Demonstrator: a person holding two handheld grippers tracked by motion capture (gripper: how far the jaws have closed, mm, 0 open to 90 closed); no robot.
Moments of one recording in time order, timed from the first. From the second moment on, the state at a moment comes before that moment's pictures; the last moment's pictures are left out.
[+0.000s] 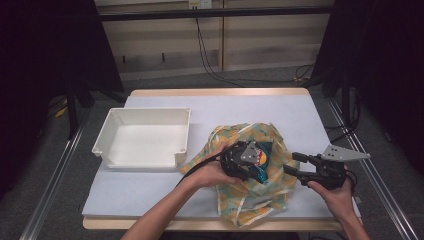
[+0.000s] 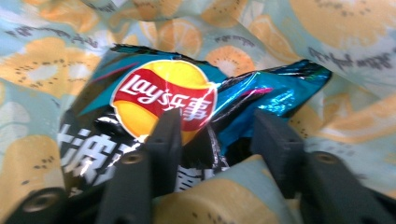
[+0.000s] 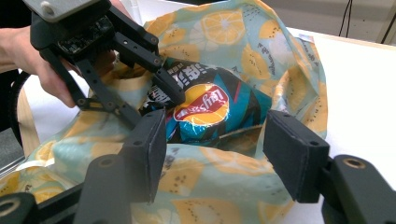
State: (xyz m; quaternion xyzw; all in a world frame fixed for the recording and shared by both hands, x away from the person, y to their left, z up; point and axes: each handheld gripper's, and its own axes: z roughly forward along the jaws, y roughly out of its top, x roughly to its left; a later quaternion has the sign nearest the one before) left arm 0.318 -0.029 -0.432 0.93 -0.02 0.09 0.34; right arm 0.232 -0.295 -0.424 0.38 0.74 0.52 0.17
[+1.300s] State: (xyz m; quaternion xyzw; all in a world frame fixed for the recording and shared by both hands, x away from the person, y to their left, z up) left arm 0.303 -0.047 -0.429 0.95 -0.09 0.08 0.30; right arm 0.234 -0.296 -0.425 0.38 0.74 0.53 0.16
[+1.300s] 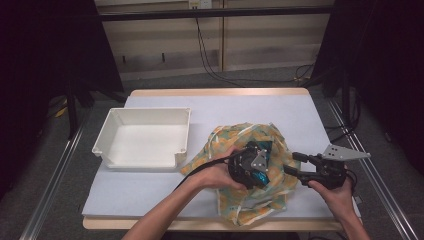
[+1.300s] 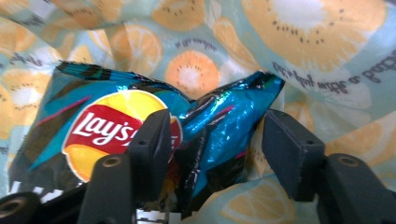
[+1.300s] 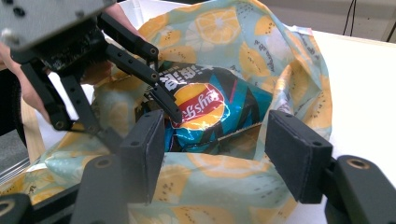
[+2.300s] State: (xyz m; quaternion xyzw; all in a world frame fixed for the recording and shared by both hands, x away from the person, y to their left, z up) left arm 0.316 -0.028 -0.418 0.93 -0.02 0.05 0.37; right arm 0.236 -0.290 -0.429 0.38 0.75 0.52 0.15
